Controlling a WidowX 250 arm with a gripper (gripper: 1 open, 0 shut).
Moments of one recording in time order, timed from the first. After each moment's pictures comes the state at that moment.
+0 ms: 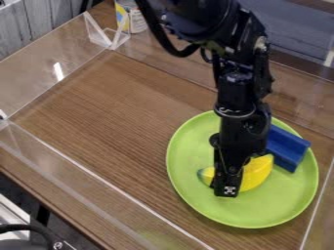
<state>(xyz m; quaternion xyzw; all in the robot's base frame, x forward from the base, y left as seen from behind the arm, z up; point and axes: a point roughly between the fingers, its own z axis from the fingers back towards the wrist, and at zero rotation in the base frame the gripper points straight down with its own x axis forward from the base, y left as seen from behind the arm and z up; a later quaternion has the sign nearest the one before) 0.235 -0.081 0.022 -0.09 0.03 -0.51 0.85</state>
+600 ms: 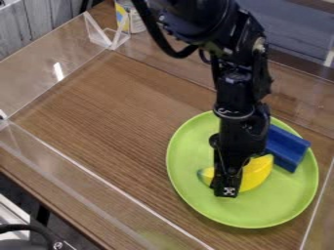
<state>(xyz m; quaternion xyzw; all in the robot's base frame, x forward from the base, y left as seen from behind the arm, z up) 0.235 -0.078 0.021 -0.09 0.03 -0.51 0.86</state>
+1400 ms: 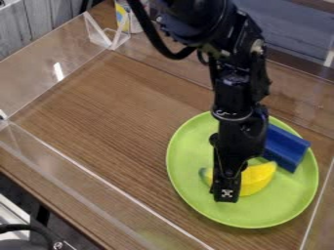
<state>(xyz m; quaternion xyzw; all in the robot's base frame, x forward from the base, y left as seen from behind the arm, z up) 0.232 -0.074 0.021 -0.09 0.03 -0.51 0.86</state>
